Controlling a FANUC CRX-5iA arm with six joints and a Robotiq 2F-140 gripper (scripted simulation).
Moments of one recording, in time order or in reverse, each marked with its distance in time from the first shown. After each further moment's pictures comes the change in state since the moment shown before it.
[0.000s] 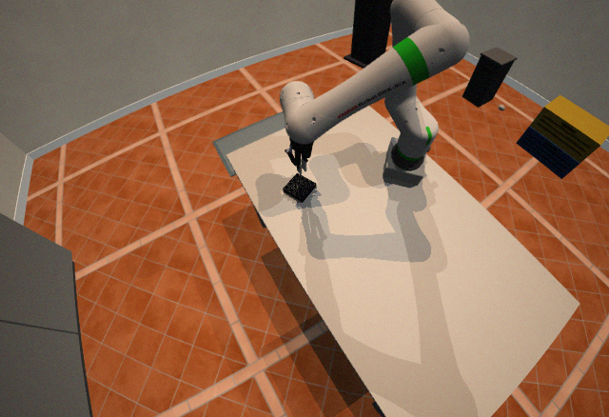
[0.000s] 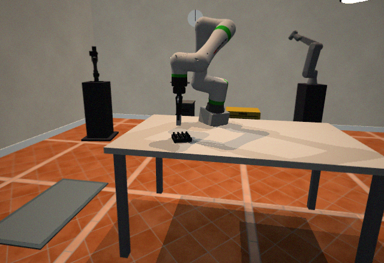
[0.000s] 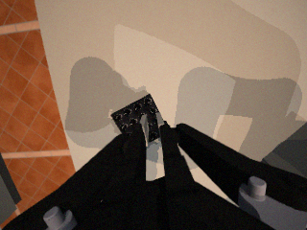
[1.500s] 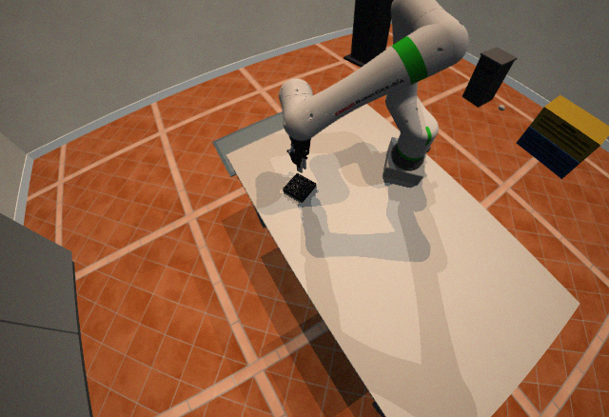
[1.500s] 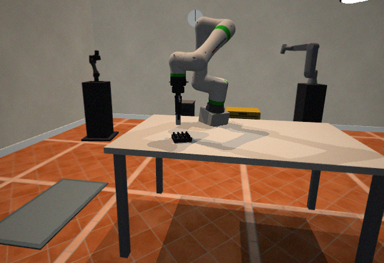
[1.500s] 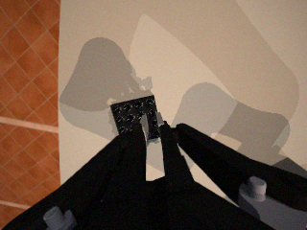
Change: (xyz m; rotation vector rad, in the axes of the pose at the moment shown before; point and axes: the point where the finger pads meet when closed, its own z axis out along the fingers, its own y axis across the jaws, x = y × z) arm 0.005 0.003 -0.003 0.006 -0.012 -0.262
